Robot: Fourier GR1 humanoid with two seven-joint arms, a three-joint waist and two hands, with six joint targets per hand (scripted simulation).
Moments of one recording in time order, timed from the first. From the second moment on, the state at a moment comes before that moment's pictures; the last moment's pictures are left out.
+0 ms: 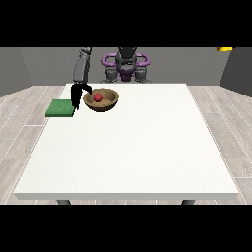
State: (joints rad) left arm -0.73 0.56 0.45 -1.23 0.24 -0.35 0.19; right arm -0.29 -0.15 -0.33 -0.78 -0.25 0.18 -0.49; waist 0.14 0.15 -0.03
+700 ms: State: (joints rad) left arm -0.73 0.63 0.49 -1.24 0.31 -0.40 0.20; right arm -0.30 -0.12 -0.33 -0.77 -0.21 -0.02 -0.52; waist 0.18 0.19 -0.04
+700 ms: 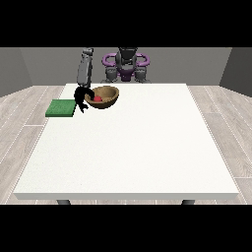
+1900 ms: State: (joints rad) left arm -0.62 0.69 0.56 -1.10 0.32 -0.45 0.12; right arm -0.27 -0.54 -0.27 -0.99 -0.15 -0.08 0.08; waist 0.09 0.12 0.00
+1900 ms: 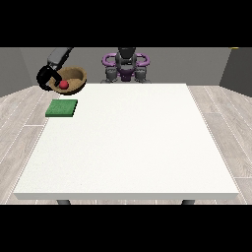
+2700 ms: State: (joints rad) left arm -0.56 0.75 0.59 -1.02 0.32 -0.48 -0.04; right arm -0.43 -0.64 -0.35 -0.83 -0.17 -0.01 0.11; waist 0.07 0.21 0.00
